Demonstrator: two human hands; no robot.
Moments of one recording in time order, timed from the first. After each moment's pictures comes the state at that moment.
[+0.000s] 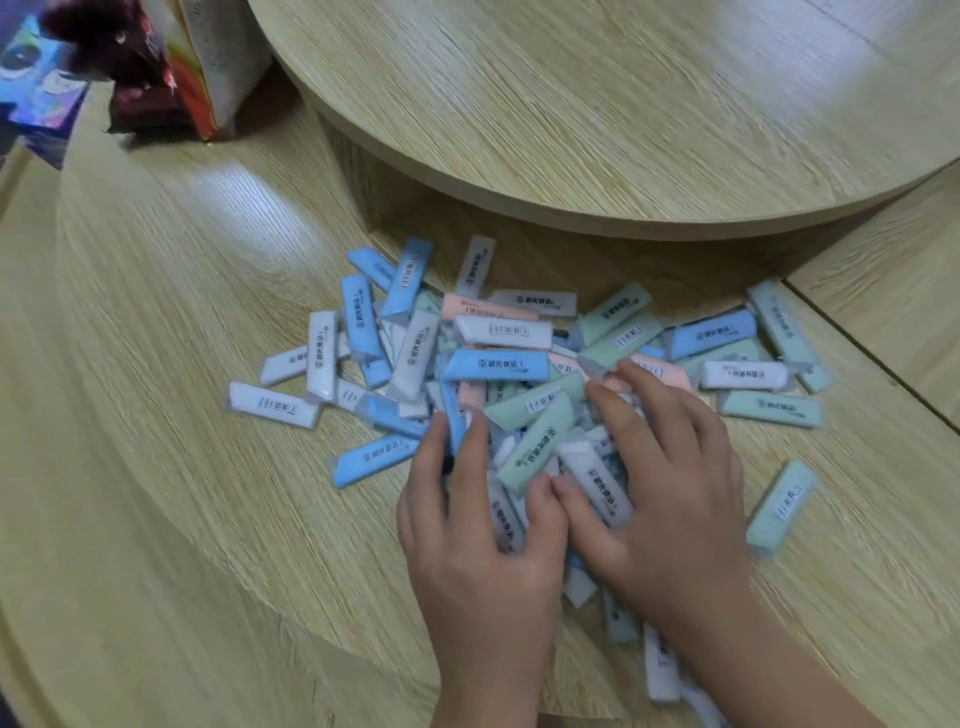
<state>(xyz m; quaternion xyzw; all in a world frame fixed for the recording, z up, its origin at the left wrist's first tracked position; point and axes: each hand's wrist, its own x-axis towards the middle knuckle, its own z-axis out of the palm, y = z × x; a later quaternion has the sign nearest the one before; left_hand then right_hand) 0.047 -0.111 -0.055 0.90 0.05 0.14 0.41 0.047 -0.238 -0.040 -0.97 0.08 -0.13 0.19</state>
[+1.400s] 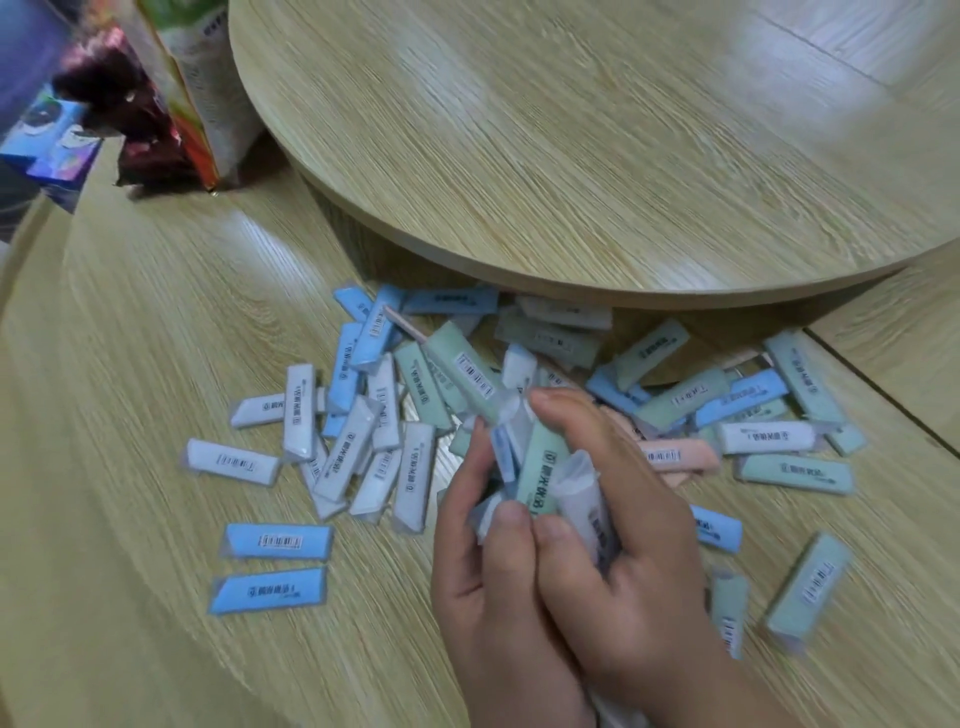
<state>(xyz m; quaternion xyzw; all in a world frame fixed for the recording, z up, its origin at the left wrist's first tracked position) 0.070 -0.147 -0.025 0.48 0.17 -0.01 0.86 0.086 -0.214 -0.013 -0.80 0.00 -0.18 0.57</state>
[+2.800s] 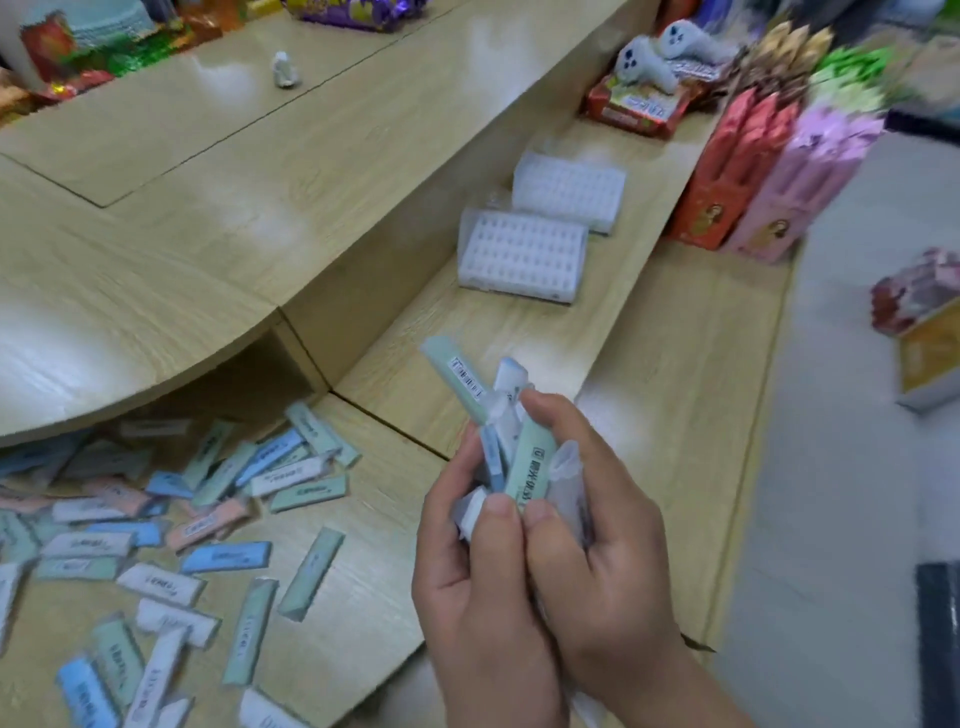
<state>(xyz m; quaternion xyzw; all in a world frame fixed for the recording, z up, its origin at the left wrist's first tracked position) -0.090 -0.422 0.071 0.47 -0.01 -0.11 0.87 -0.107 -0.484 0.077 -0.76 0.17 -0.31 0.55</state>
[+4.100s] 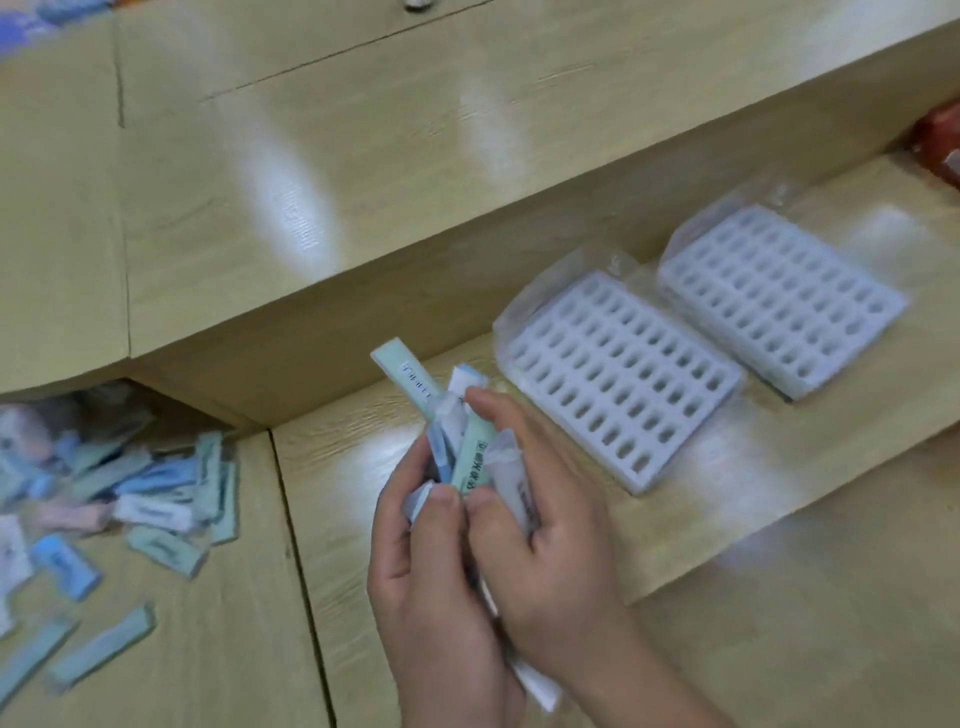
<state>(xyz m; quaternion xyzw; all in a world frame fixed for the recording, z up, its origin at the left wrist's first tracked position) 0.061 -0.627 0.008 0.45 0.26 0.13 0.84 0.087 -0.686 0.005 -0.76 -0.05 -0.06 0.64</state>
